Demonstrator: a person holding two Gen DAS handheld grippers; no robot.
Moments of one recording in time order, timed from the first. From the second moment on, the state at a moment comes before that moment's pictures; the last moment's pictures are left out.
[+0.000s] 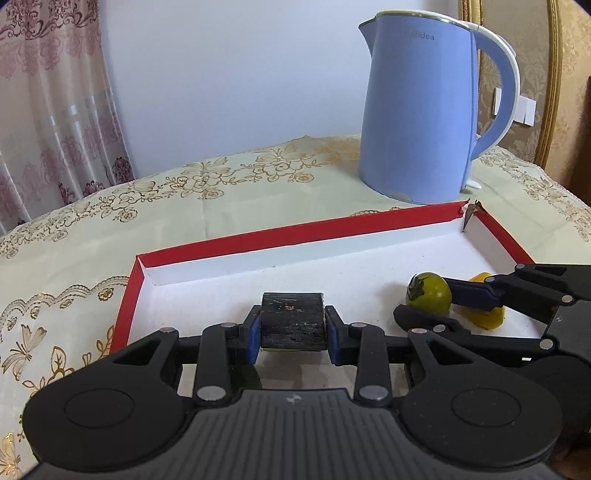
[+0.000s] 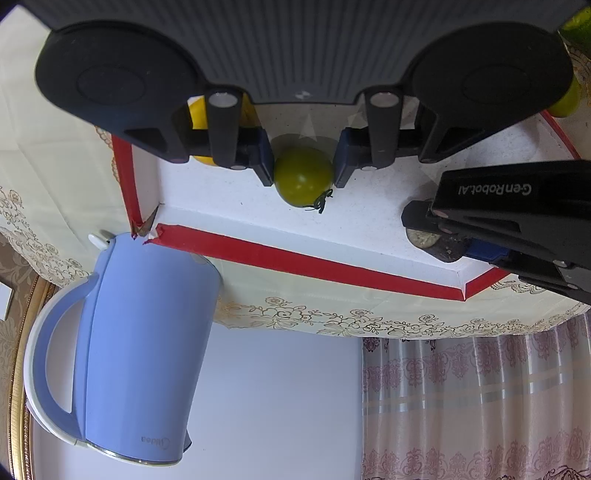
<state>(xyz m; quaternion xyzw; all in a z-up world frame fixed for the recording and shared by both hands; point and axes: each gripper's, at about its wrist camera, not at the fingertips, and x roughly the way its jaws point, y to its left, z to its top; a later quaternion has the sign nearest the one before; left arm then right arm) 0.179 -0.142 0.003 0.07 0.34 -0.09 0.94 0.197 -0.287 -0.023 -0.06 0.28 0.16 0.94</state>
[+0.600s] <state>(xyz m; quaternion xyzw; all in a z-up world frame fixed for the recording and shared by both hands) 0.175 -0.144 0.001 0.08 0.33 -0.09 0.94 0.196 -0.286 -0.023 -0.07 0.28 0.15 0.94</state>
